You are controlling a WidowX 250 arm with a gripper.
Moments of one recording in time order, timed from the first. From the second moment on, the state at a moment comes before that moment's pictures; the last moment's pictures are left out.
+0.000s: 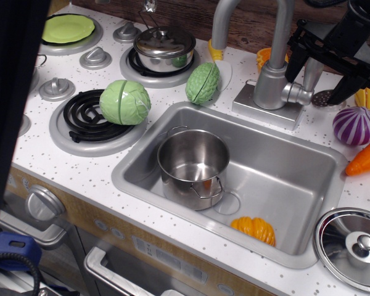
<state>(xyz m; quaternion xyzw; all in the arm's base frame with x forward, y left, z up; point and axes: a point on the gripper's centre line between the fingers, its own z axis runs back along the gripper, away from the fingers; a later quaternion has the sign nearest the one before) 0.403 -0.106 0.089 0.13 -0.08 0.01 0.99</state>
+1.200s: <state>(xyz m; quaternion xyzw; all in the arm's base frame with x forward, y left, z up) 0.429 -0.100 0.076 0.15 -0.14 -0.02 0.98</state>
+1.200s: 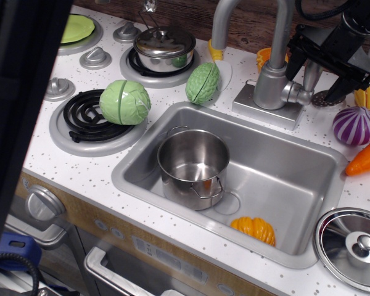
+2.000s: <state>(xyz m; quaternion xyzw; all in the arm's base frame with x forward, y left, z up) 0.456 -0.094 0.098 0.15 -0.19 -0.04 0.97</state>
